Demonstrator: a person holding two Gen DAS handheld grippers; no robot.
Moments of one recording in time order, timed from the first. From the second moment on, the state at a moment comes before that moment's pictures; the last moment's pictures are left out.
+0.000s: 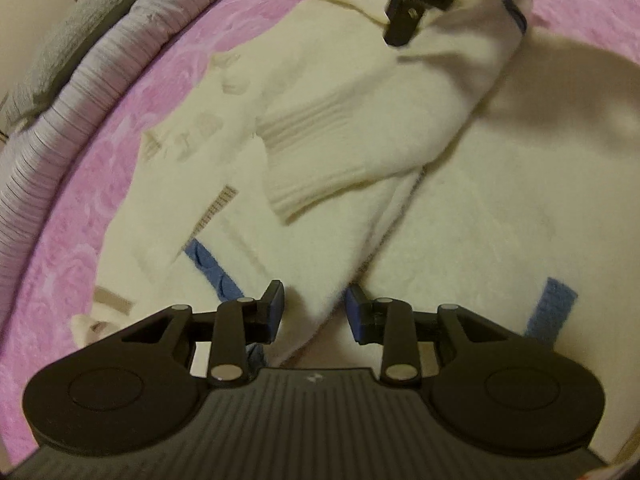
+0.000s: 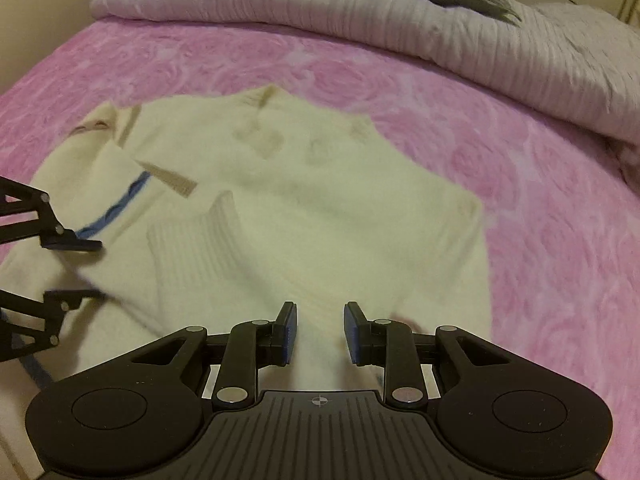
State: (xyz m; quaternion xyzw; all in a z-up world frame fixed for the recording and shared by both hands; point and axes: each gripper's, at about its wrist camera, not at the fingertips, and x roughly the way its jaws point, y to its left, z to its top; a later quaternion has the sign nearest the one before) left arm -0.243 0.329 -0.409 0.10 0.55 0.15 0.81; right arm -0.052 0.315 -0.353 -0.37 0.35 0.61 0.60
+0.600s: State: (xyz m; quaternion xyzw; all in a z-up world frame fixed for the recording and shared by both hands) left arm -0.303 0.402 -0.325 -0.08 0.40 0.30 0.86; right arm 0.004 0.249 -0.328 -0.17 0.42 0.58 0.68
